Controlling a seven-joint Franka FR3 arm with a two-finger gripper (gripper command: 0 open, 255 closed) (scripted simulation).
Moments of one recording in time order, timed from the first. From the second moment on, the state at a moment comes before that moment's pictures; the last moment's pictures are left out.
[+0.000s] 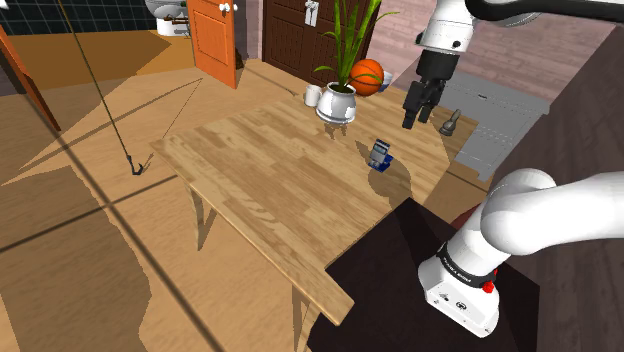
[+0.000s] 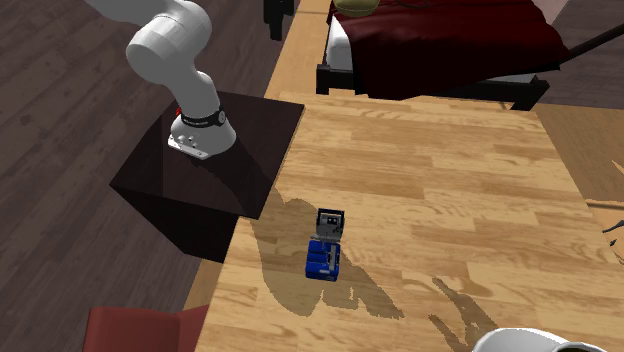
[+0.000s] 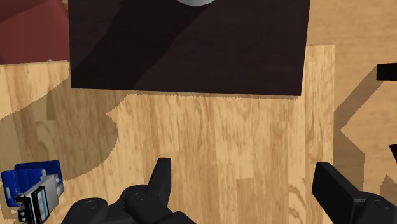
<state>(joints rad) 0.02 -0.80 -0.05 -2.45 0.06 1.52 -0.03</state>
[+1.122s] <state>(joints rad) -0.06 -0.46 -0.22 -2.52 -0.13 1.99 -0.25</state>
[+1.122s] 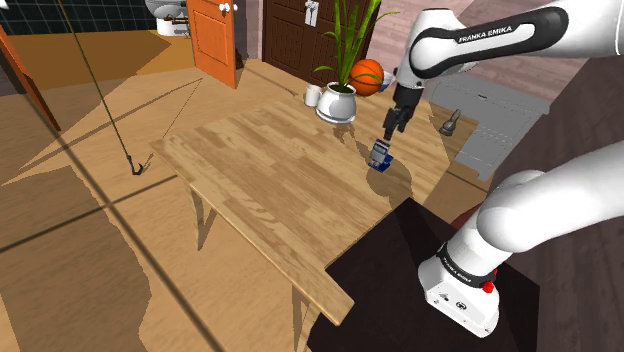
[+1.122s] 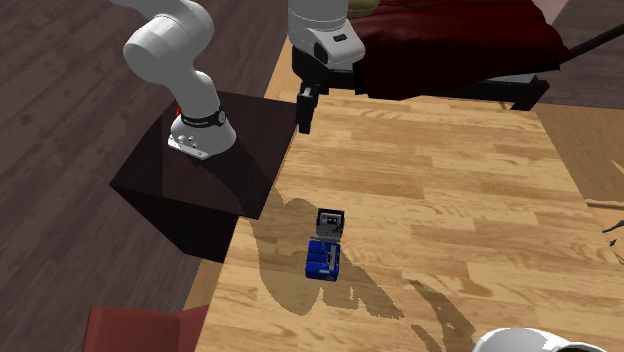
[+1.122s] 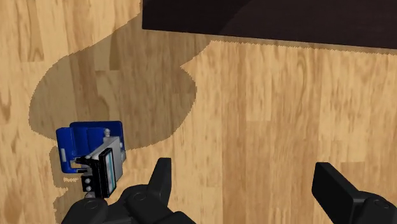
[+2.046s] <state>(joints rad) -0.11 0.03 -0.36 -2.33 -0.13 2.38 -0.46</state>
